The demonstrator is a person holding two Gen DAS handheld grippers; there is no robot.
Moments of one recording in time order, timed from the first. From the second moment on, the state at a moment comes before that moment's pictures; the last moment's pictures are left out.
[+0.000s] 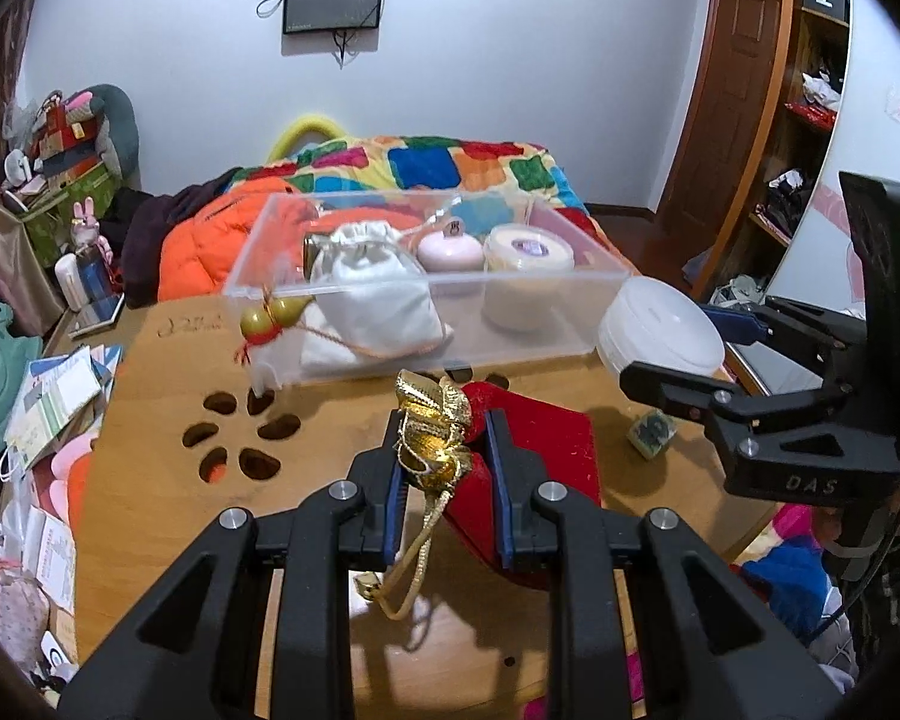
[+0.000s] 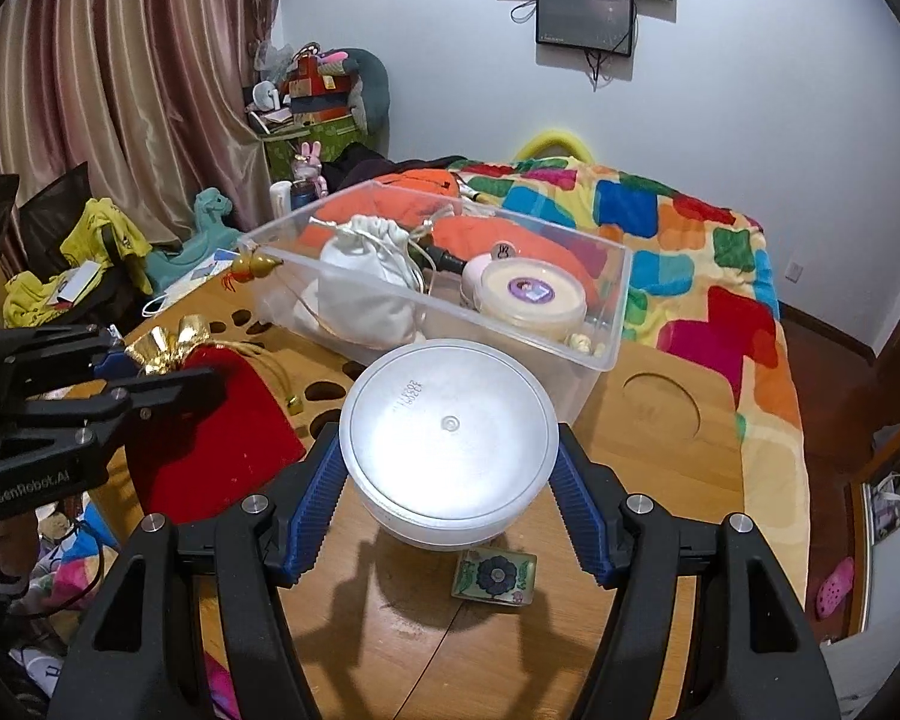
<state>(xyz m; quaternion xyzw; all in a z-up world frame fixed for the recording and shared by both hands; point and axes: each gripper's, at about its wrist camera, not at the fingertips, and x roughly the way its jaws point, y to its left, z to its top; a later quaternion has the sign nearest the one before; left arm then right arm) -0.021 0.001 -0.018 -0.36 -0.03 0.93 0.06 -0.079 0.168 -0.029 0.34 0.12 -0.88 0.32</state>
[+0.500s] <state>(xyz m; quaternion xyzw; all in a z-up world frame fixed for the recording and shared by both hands) -0.036 -0.011 0.021 -0.33 -0.02 0.94 0.07 -0.084 0.169 -0.011 0.32 0.13 -0.88 0.32</state>
